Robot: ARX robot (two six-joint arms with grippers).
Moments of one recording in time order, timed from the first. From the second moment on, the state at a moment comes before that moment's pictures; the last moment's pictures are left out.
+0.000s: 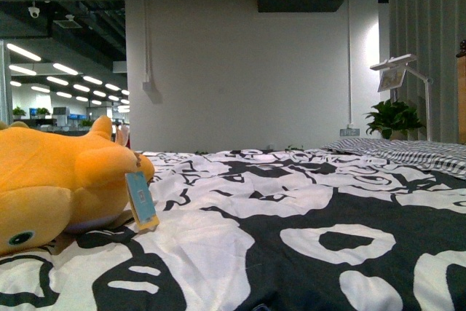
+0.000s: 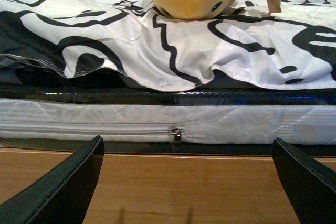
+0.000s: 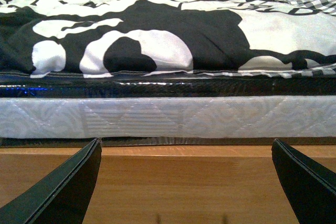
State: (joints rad) left arm -0.01 0.00 0.01 0.00 0.00 -0.01; right arm 0.00 0.00 0.01 0.00 0.00 0.00
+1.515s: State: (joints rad) left arm 0.00 0.00 0.01 0.00 0.00 -0.01; right arm 0.00 0.00 0.01 0.00 0.00 0.00
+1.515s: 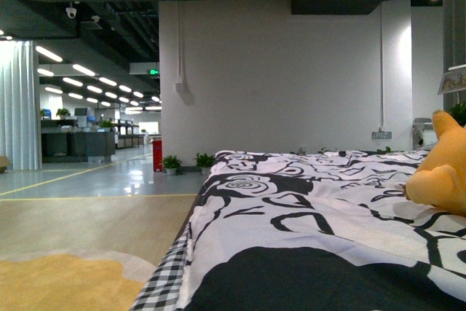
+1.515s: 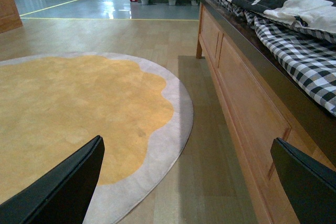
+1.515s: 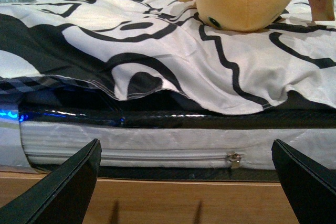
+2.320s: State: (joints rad) left arm 0.00 0.00 0.01 0.00 0.00 -0.01; right arm 0.22 0.63 0.21 0.58 0.42 0.12
